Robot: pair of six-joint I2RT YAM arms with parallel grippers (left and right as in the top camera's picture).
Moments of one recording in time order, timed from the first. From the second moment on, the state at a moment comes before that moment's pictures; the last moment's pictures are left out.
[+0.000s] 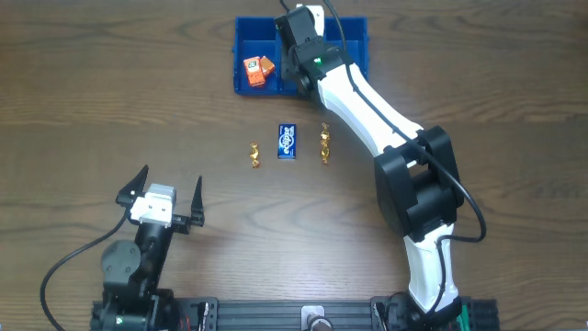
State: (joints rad) left arm -0.10 0.01 0.03 -0.13 0.09 0.13; right arm 0.49 2.16 1.78 -0.48 0.27 0.40
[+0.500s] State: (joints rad) left arm -0.10 0.01 0.03 -0.13 0.09 0.13; right arm 0.49 2.16 1.89 -0.56 0.27 0.41
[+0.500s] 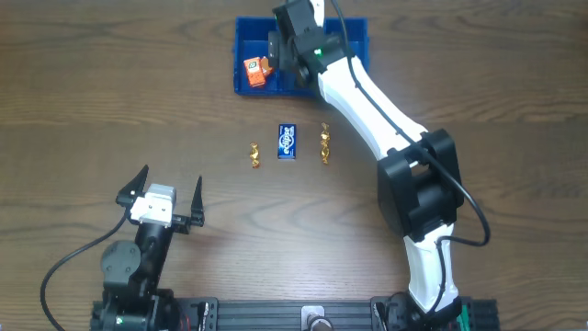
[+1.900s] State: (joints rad) left arm -0.10 0.01 0.03 -0.13 0.09 0.13; right arm 0.65 2.17 1.64 -0.83 0.06 0.59
